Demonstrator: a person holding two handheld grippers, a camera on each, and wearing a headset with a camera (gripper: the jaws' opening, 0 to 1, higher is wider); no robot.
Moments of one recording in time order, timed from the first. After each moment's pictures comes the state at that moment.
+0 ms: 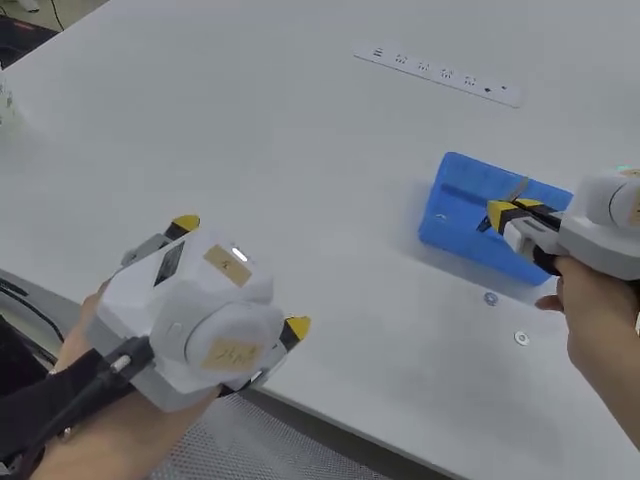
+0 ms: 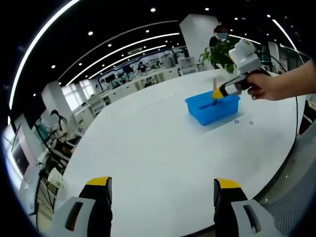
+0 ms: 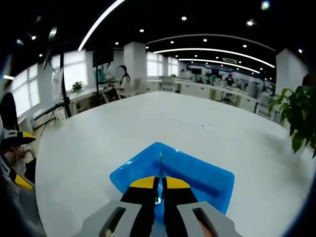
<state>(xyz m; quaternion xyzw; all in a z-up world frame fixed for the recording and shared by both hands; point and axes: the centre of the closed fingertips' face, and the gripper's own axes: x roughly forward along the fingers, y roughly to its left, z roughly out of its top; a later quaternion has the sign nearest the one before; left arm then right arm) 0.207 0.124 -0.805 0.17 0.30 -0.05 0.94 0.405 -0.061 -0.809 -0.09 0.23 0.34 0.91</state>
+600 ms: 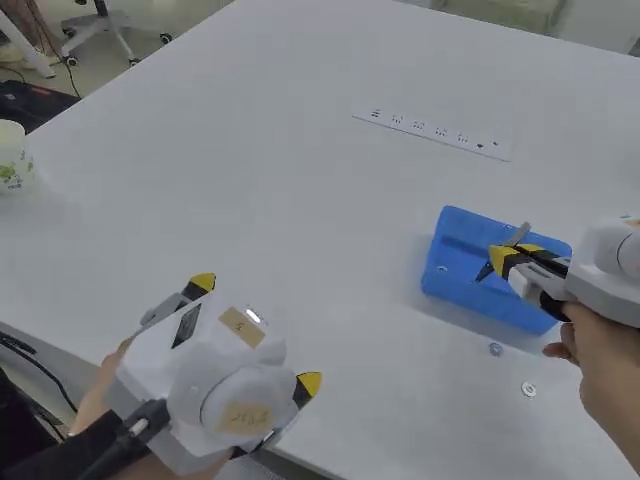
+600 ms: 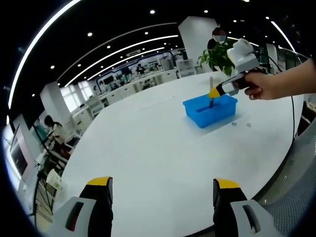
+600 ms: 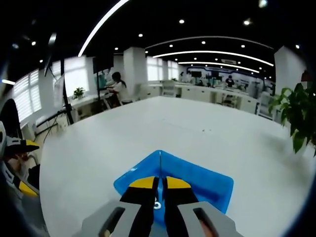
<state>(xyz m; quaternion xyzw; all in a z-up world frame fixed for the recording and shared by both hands) 0.208 0.120 -0.802 0.16 0.29 -0.06 0.94 0.404 -0.059 -0.792 -0.06 0.22 0.35 0.91</state>
